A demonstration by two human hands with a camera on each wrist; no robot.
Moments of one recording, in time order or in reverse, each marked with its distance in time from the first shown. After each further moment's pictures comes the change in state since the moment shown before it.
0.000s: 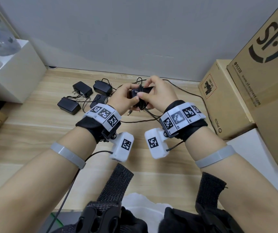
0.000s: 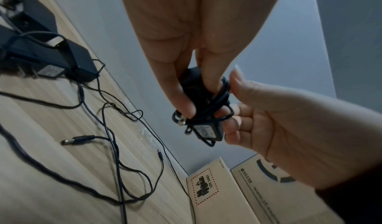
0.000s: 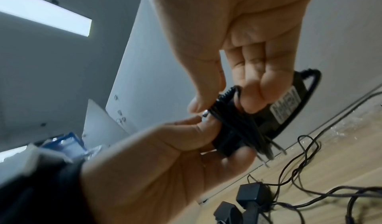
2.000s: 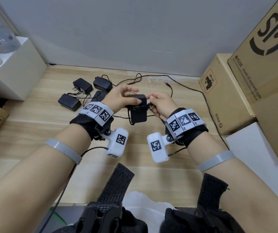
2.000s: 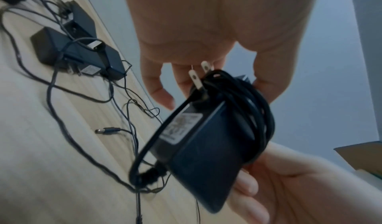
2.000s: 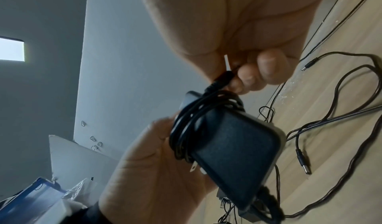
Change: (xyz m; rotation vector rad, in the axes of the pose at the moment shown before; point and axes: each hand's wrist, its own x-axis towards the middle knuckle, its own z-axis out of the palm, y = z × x) left_hand -0.004 -0.011 -0.015 0.018 -0.112 -0.086; right_hand -0.012 0.039 0.016 0.286 -0.124 0.247
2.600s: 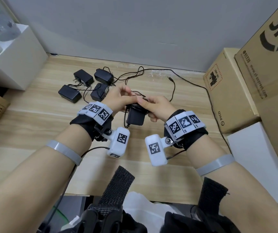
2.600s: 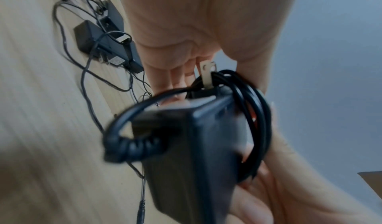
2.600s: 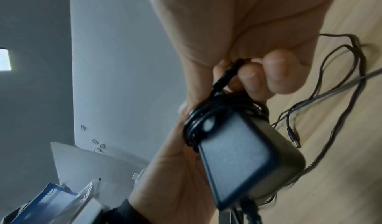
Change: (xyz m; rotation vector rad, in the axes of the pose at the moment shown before) left_hand -0.008 -0.018 0.013 -0.161 0.137 -0.053; right_hand -0.016 0.008 0.007 0.139 -0.219 -0.009
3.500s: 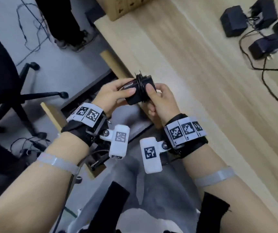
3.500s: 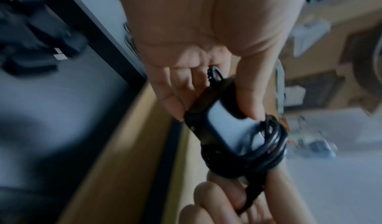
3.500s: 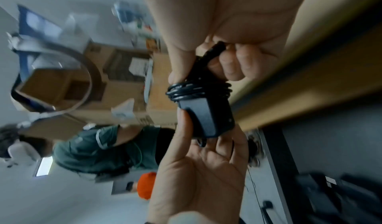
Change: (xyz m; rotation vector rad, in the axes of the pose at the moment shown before) left_hand -0.299 -0.169 -0.161 -0.448 0.795 -0.141; right_hand -0.063 0.084 0.315 0.132 -0.579 0.150
